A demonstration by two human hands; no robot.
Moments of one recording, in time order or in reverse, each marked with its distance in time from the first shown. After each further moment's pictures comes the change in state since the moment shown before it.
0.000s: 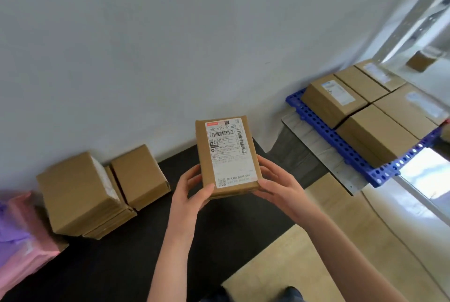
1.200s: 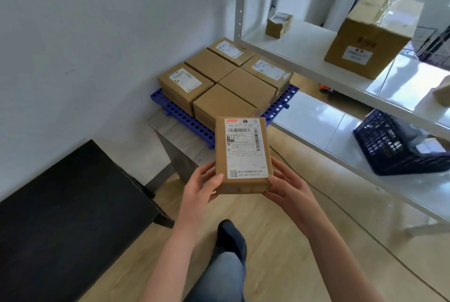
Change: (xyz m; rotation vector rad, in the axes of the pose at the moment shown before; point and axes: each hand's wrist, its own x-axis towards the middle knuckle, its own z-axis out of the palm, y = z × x) left_hand -0.054 -0.111 0.454 0.176 -0.351 -0.117; right_hand -0.255 0.049 -0.391 0.255 0.489 -0.078
